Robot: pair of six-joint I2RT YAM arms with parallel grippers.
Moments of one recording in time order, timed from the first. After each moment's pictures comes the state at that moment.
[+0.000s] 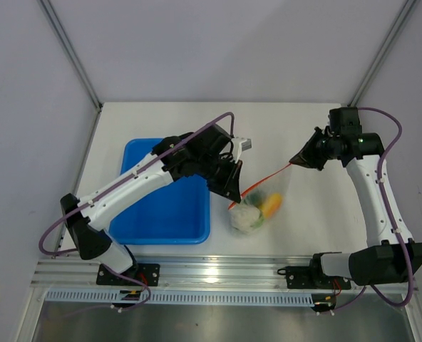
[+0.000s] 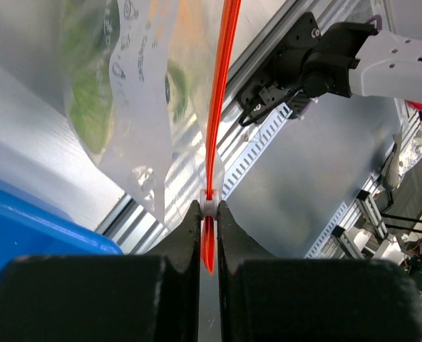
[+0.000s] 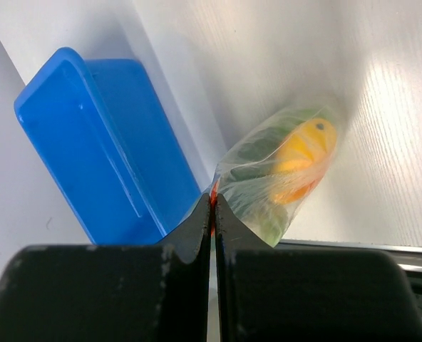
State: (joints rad) left arm -0.93 1.57 1.68 -1.02 0.40 -0.47; right arm 0.08 1.30 1.44 -1.07 -0.30 0.72
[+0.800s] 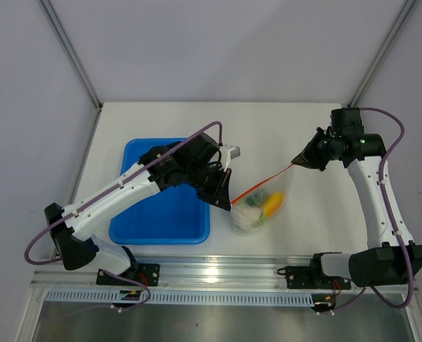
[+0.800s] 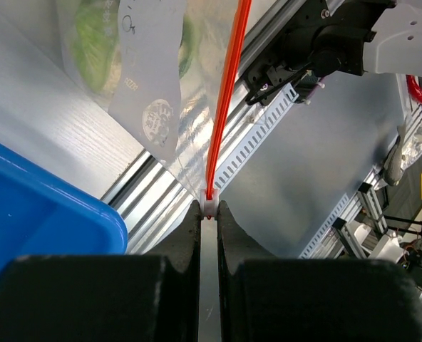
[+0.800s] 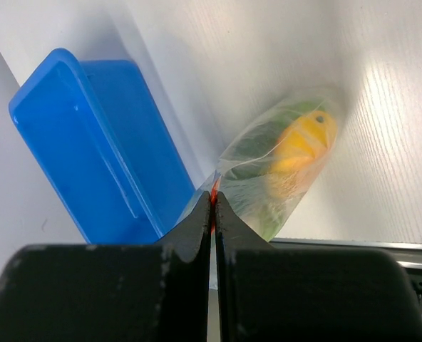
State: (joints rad) left arm -0.93 1.43 1.52 -1.00 0.39 -0.49; right arm 0.07 1.30 1.44 -1.08 -0.28 0.71
